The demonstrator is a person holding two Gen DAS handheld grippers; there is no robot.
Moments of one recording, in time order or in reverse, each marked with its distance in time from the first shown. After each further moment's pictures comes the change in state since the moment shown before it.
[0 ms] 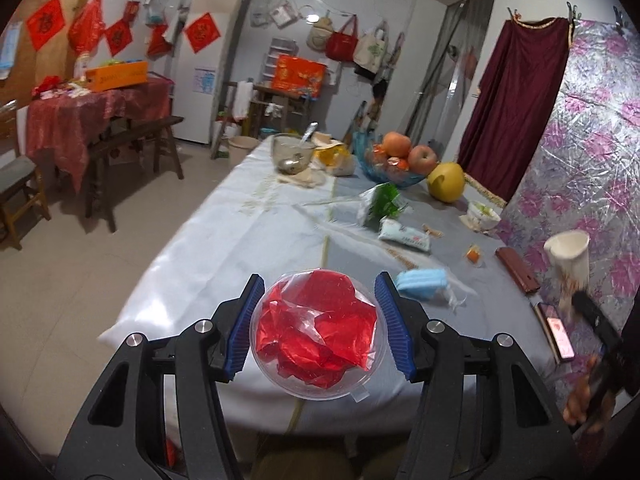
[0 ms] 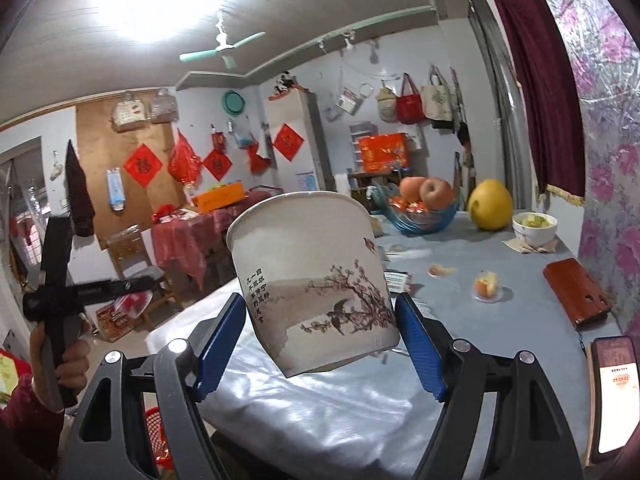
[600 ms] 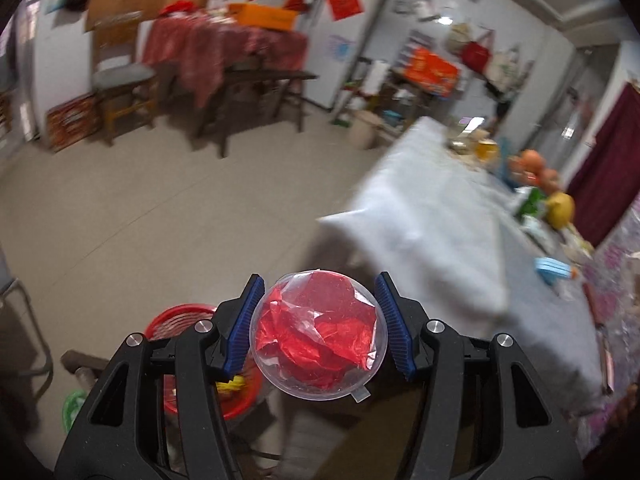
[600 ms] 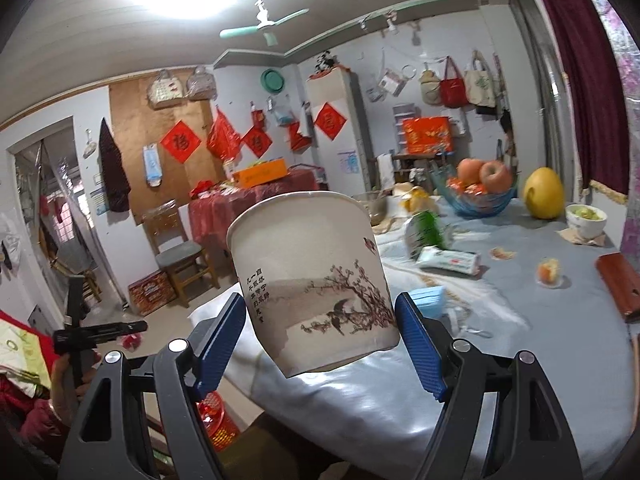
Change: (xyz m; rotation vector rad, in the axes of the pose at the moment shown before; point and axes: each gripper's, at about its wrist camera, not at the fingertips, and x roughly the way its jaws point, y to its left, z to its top) left arm -0.053 0.176 -0.103 -0.333 0.061 0.308; right arm 0.022 0.067 -0.016 -0.042 0.092 0.140
